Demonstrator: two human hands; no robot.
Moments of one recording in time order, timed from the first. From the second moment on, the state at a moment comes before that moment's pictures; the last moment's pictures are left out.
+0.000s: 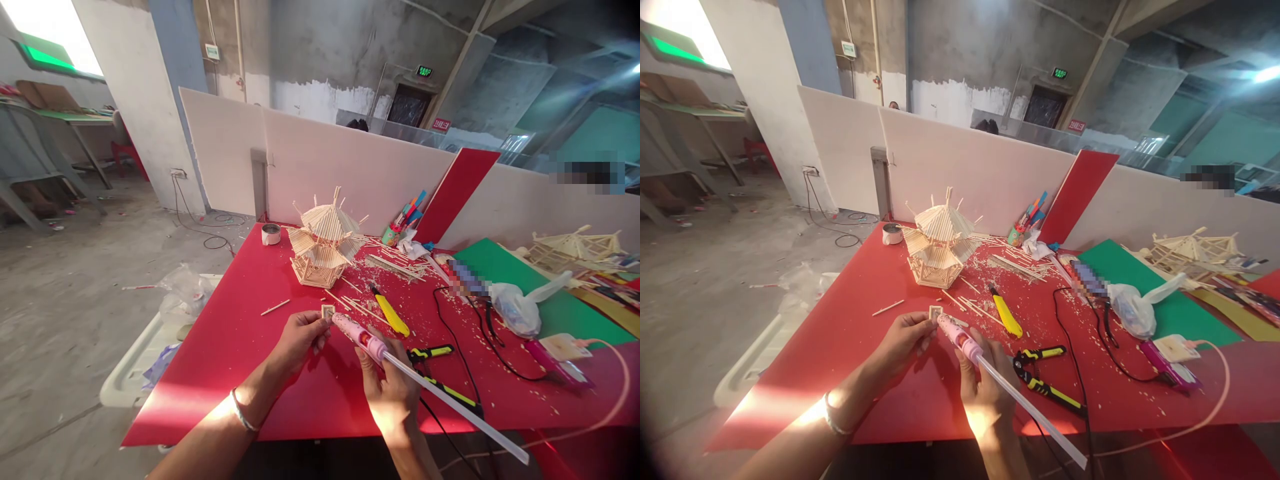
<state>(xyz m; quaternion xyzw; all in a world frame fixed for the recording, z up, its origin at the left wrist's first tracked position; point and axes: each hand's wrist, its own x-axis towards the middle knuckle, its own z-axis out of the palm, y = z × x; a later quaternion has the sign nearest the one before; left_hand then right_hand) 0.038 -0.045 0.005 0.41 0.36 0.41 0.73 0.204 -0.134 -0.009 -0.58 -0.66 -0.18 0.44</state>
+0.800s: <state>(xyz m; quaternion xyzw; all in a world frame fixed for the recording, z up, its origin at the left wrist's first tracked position) 0.038 -0.048 0.011 0.41 0.36 0.40 0.73 0.205 -0.130 -0.010 -0.57 -0.66 -0.19 0.45</state>
